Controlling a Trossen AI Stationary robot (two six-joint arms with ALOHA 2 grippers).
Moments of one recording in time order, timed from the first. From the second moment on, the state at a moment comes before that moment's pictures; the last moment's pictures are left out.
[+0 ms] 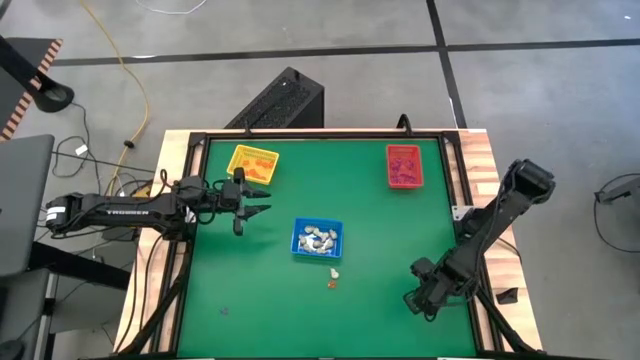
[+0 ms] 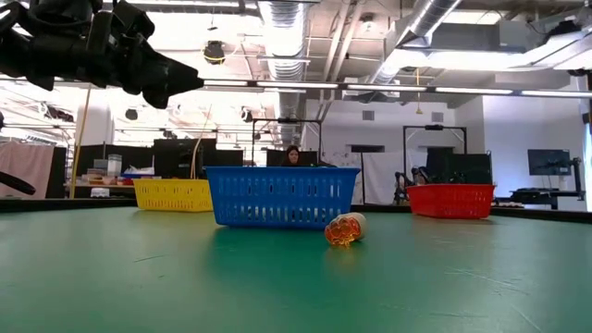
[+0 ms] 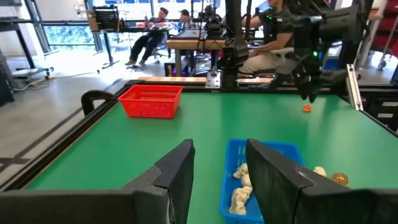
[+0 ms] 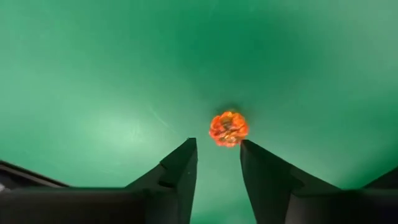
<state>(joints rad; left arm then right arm) 0.22 0.69 0.17 0.55 0.13 0.00 0.84 1.40 0.78 -0.68 -0.16 1.95</state>
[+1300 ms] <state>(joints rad) 0.22 0.69 0.17 0.55 0.13 -0.01 0.57 1.40 0.78 -0.36 0.10 1.32</state>
